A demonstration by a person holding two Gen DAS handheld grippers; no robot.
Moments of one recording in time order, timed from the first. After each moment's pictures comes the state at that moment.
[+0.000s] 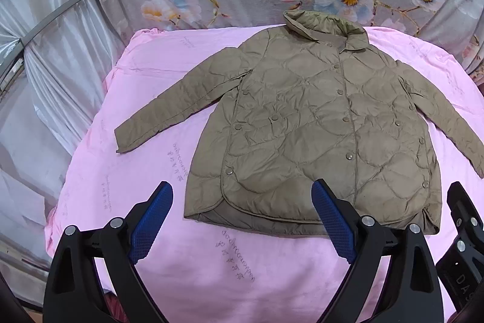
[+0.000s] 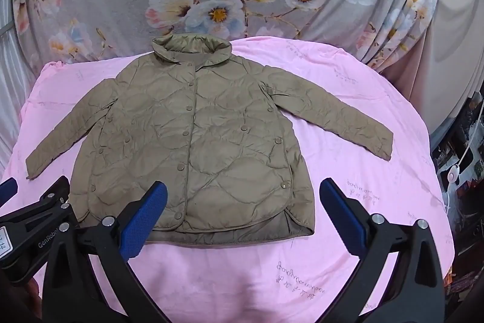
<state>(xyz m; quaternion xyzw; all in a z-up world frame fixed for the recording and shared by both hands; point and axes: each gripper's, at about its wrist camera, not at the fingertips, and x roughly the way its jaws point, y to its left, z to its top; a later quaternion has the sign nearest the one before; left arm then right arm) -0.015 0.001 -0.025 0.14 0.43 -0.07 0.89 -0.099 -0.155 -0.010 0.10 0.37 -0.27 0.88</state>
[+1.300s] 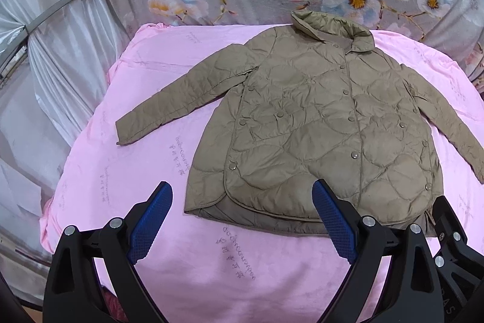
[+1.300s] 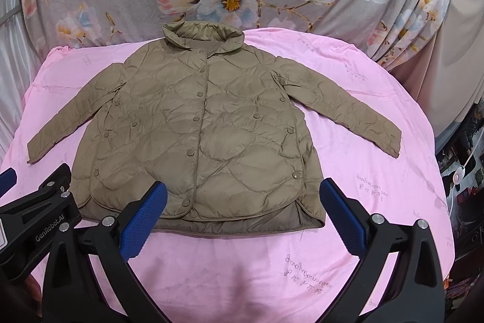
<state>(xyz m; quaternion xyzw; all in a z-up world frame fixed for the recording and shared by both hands) -0.017 0.014 -0.033 0.12 0.43 -0.06 0.89 -0.090 -0.139 -0.025 0.10 0.39 -0.25 0.88</state>
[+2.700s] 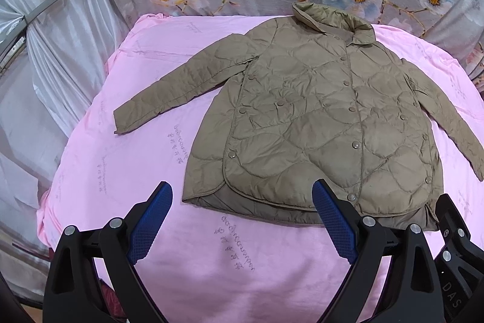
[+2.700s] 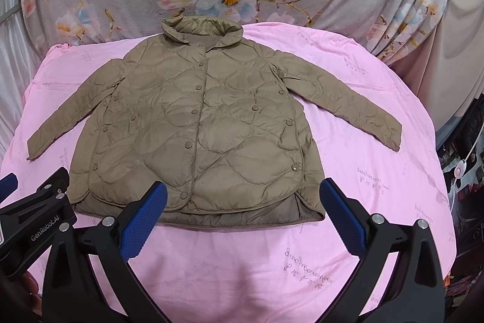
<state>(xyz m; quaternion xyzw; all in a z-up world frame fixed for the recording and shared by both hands) -0.023 0.019 -0.041 0.11 0.45 -0.06 0.88 -0.097 -0.142 -0.033 0.10 0.40 -0.25 0.88</state>
